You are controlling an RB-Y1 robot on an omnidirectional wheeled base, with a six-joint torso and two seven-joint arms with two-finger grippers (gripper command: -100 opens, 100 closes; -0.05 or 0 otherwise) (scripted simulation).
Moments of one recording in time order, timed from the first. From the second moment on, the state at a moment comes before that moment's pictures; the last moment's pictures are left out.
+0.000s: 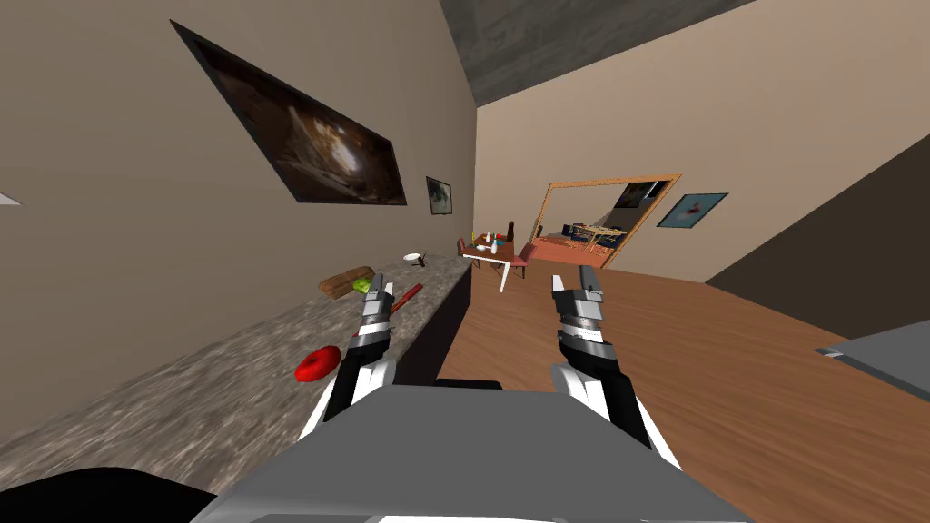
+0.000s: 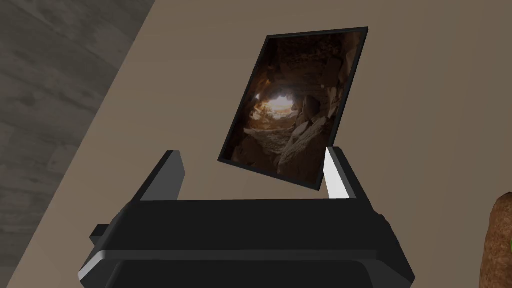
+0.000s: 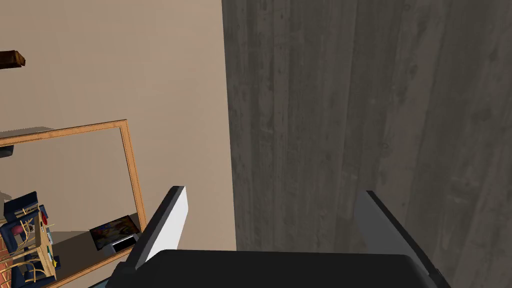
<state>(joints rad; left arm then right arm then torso) 0.52 -0.03 0.06 -2.24 0.03 -0.39 -0.15 0.52 -0.02 -0.05 -2.37 -0.04 -0.42 0.04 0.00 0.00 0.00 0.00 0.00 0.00</state>
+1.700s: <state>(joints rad) 0.65 0.23 0.30 -2.23 0.29 -0.03 -0.05 0.52 -0.02 -0.05 -2.37 -0.04 -0.42 0.04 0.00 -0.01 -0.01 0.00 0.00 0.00</state>
